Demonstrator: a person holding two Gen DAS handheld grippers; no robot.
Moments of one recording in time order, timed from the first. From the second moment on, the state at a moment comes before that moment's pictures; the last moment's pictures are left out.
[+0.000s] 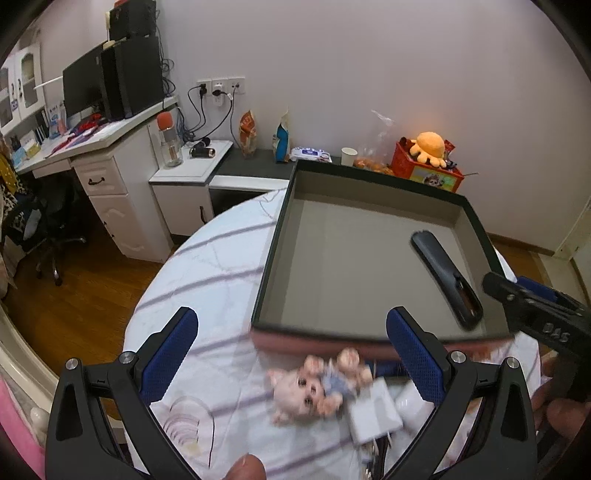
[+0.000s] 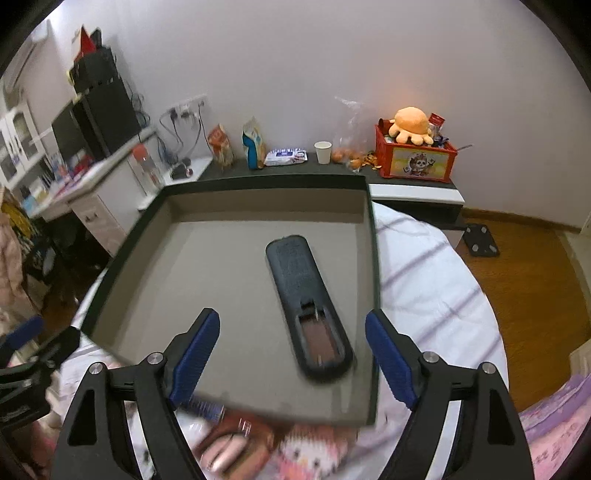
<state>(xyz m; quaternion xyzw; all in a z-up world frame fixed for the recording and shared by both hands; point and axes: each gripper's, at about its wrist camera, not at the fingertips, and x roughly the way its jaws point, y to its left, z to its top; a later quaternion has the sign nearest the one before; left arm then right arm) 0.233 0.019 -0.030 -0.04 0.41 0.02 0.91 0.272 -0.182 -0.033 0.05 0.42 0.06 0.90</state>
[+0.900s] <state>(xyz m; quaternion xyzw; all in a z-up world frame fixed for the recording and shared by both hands) 0.147 -0.002 -0.067 -0.03 0.45 -0.01 0.89 0.134 -0.203 -0.050 0.13 0.42 0.07 0.89</state>
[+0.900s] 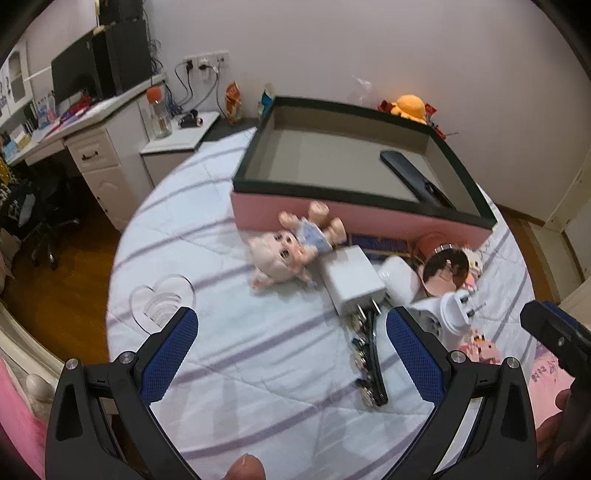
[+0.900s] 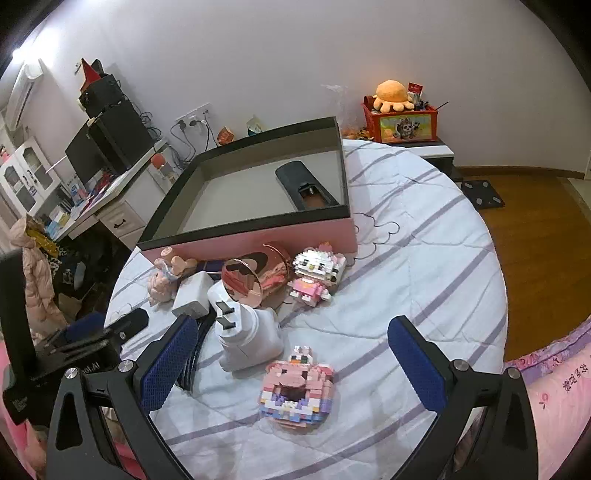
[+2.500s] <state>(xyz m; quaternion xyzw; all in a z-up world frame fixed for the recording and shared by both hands) 0.131 -0.022 -0.049 -0.03 0.45 -0.09 0.89 0.132 -0.211 -0.049 0.12 0.43 0.06 0.89</state>
